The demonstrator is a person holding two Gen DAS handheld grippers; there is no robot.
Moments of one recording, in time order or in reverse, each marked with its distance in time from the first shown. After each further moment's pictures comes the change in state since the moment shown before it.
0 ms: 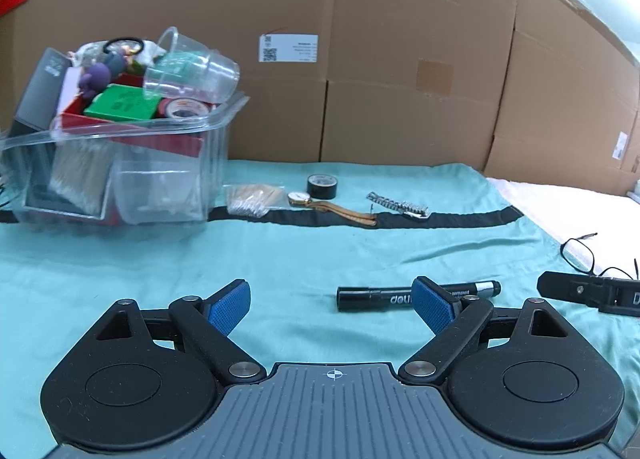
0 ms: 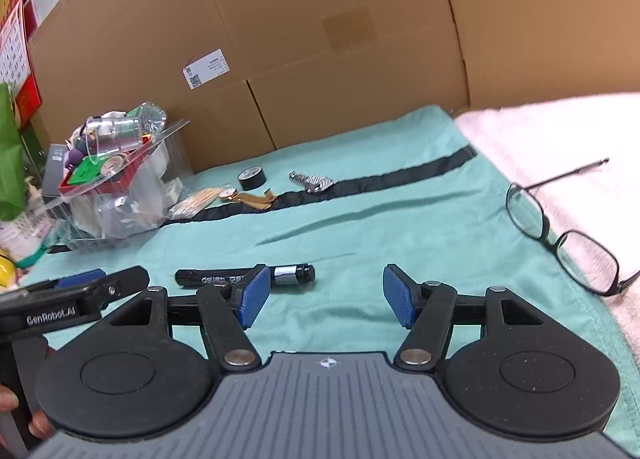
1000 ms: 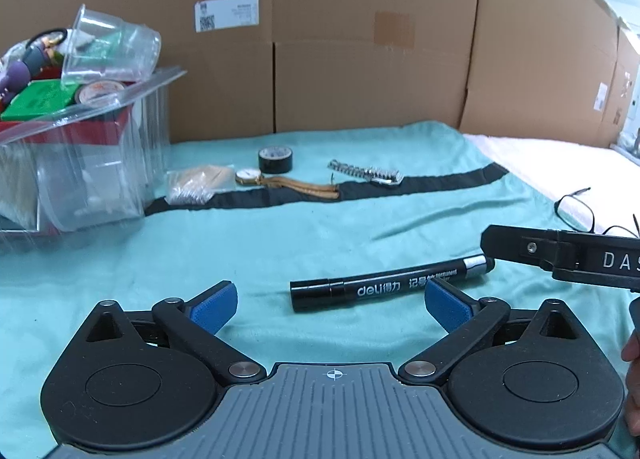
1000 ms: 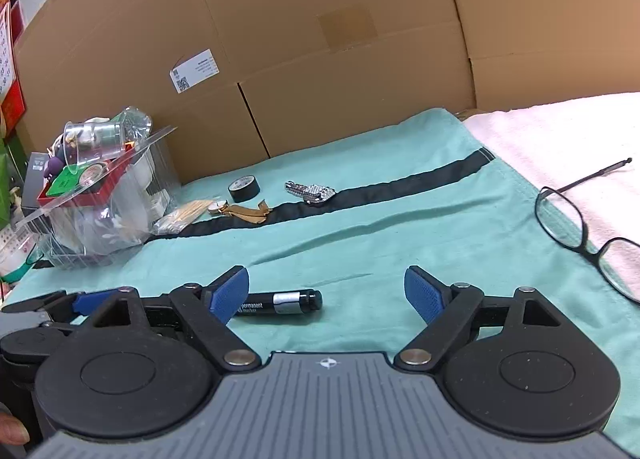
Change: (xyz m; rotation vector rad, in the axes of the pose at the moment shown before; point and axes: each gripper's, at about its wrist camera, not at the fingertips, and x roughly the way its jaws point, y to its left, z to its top) left arm 0.047 -0.024 -0.002 0.107 0.105 -0.068; right arm 0.039 0.003 0.001 0.054 -0.022 0.004
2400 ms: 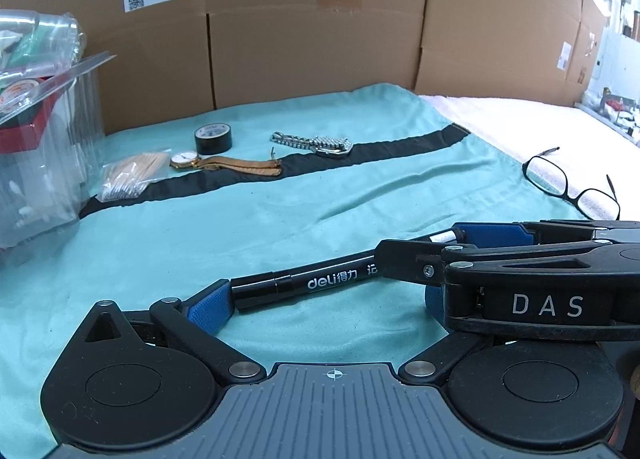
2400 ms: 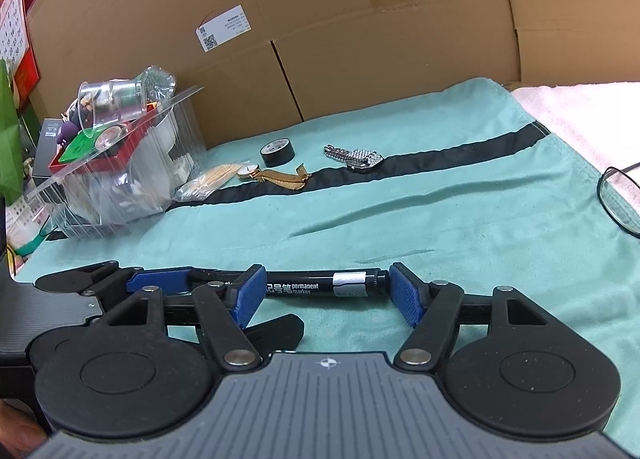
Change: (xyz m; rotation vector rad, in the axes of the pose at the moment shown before) left arm 0.023 -0.018 0.006 0.077 0.094 -0.105; right arm 0.023 0.023 -0.002 -0.038 0.104 0.050
